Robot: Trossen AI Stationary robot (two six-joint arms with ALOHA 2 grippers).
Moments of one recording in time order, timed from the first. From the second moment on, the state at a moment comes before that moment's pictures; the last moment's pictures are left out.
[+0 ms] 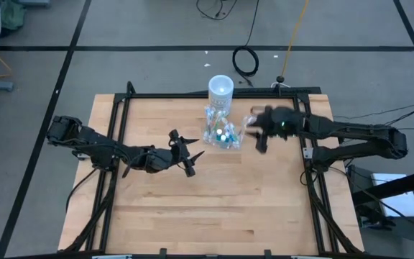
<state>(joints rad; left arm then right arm) -0.21 1.45 0.69 0.50 -0.67 0.09 -0.25 1.01 0.80 -0.35 0.03 0.04</state>
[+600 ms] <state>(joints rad) -0.20 1.45 0.69 0.54 -0.67 0.10 -0.20 1.12 0.26 0.70 0.44 -0.09</state>
